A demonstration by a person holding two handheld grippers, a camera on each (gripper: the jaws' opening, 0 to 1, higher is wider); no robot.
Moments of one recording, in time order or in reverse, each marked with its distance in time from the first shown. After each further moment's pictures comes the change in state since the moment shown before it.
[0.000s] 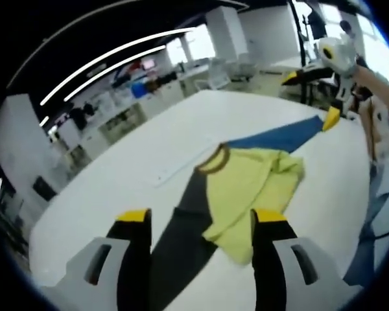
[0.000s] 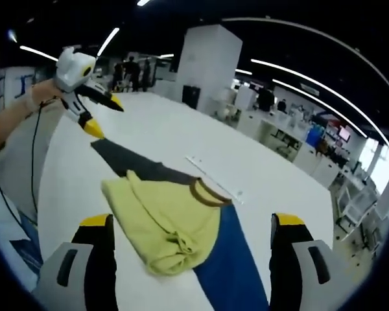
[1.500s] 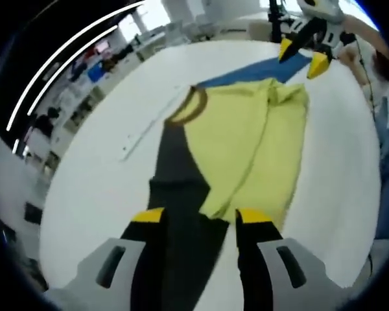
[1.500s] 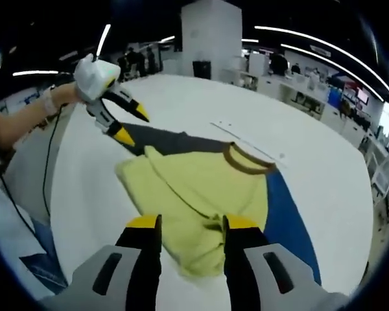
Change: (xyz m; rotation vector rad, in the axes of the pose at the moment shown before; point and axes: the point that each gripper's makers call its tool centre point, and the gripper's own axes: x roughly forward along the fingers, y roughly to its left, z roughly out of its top) left arm 0.081 -0.009 -0.089 0.227 0.252 -0.192; right arm 0.066 0.054 -0.054 0.151 0.158 0.186
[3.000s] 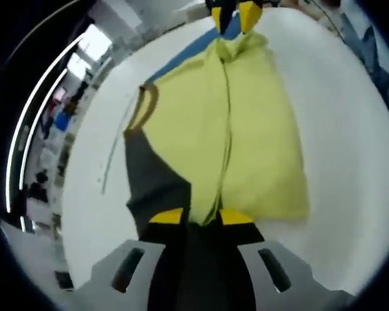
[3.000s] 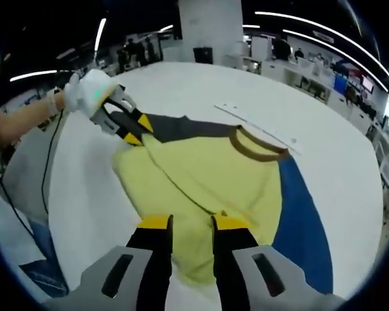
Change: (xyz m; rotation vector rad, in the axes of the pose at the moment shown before) left arm 0.045 -0.017 -0.015 0.440 0.005 -0.066; right arm 0.027 0.001 -0.015 0.038 0.078 0.045
